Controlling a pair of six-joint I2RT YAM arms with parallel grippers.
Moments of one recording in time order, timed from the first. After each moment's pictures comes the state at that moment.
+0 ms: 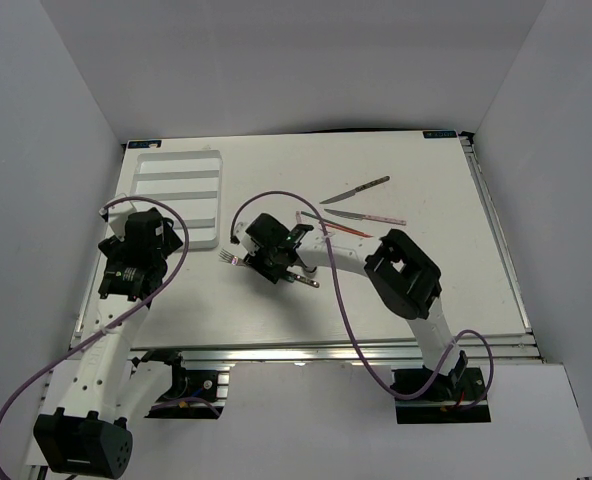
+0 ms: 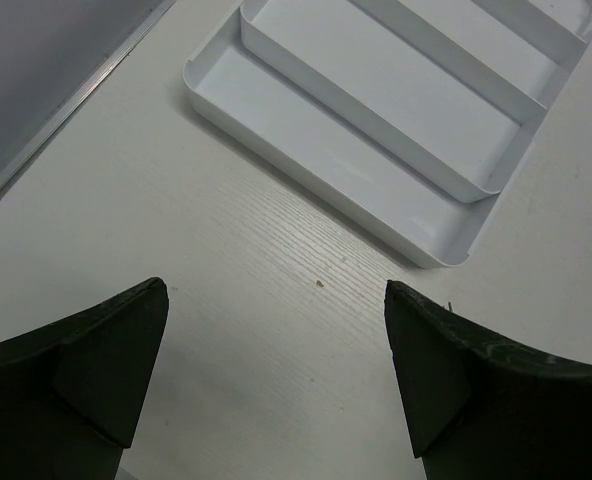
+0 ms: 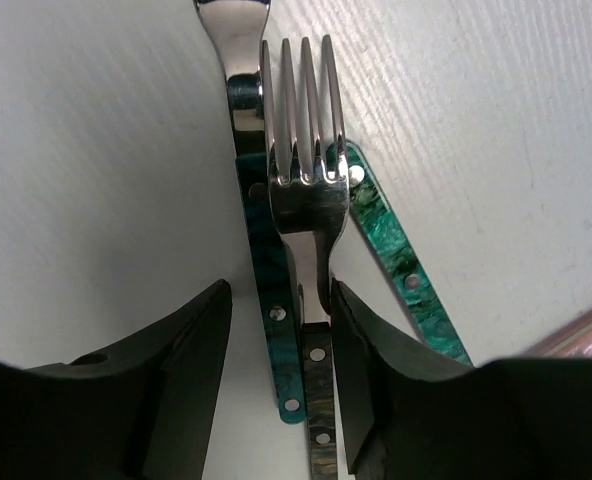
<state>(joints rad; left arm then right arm) -0.10 0.86 0.82 -0.61 -0.56 -0.52 0.99 2.12 1.55 -0.44 -0.01 -0.17</state>
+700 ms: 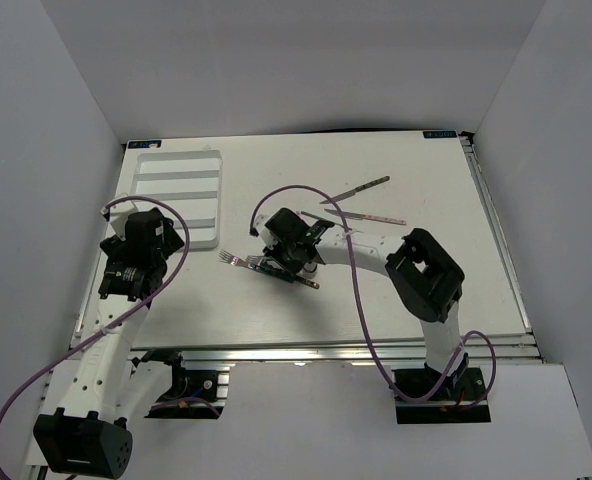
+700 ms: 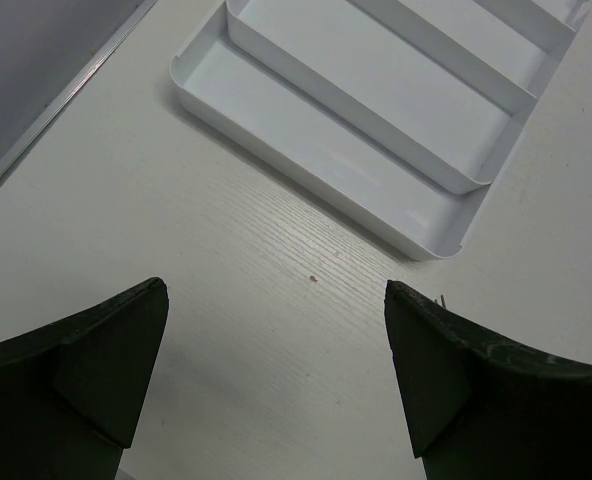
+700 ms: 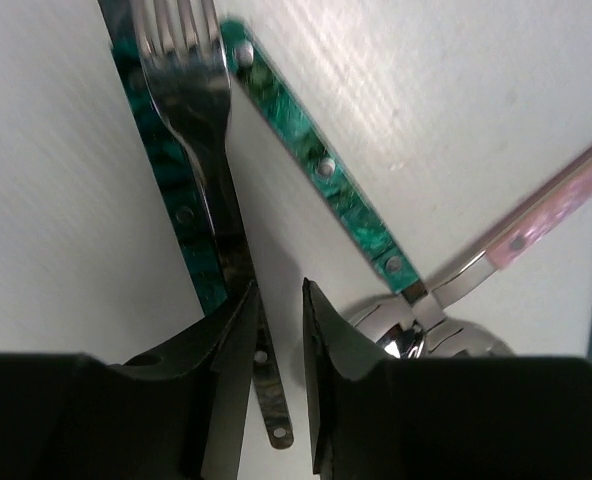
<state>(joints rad) -0.10 0.86 0.82 -0.60 -0.53 -0.51 0.94 1.98 1.41 -0.42 0.03 -0.14</state>
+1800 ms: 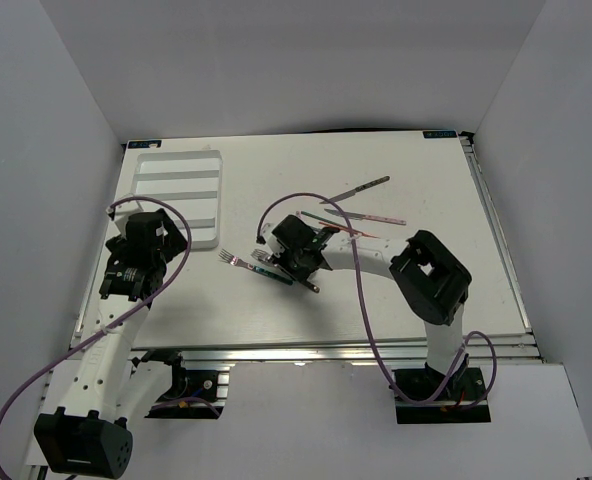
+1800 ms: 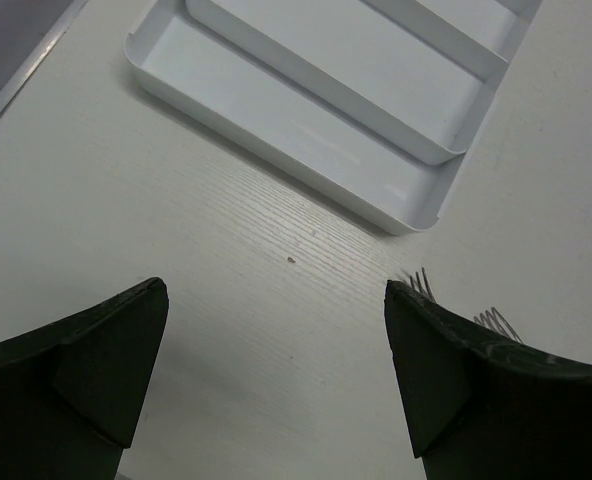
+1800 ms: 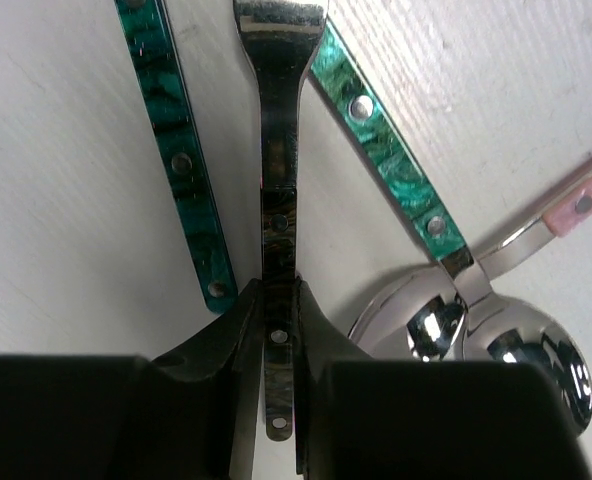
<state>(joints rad) -0.10 0.86 0.81 -0.60 -0.46 -0.51 0.93 1.95 1.30 -0.39 -0.01 -0.13</state>
